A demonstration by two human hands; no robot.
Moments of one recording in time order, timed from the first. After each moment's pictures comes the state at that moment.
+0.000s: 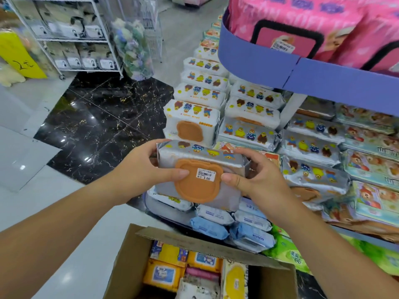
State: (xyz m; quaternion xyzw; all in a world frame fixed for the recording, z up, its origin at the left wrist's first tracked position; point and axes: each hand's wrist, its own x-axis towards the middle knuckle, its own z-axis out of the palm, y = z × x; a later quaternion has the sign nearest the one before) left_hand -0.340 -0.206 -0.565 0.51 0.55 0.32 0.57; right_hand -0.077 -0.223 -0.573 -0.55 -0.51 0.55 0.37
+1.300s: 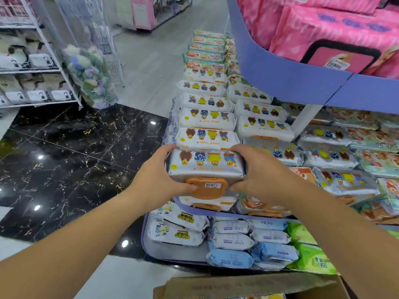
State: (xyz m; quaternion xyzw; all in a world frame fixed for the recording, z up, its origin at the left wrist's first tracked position) left_hand -0.419 -0.089 -0.623 0.67 0.54 0.26 0.45; right_hand -0.169 -0.129 -0.580 -0.69 -0.70 0.20 0.07
